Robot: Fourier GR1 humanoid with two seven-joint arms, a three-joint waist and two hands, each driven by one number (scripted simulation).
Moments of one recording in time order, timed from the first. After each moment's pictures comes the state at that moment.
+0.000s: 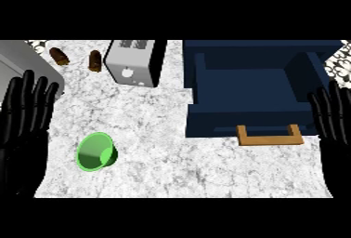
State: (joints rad) left arm -0.02 0.04 0.00 -2.10 -0.03 0.01 0.02; right arm 0.06 -0.08 0.00 -2.10 -0.01 0.01 0.01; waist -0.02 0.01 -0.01
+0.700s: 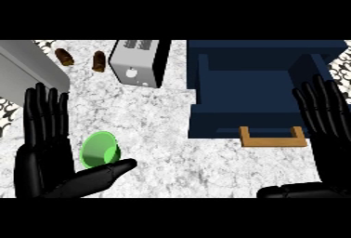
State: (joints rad) left arm 0.04 0.00 -0.20 -2.05 -0.11 0.42 0.01; right arm -0.01 -0.09 0.01 -2.10 -0.11 0.08 0.10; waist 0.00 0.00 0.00
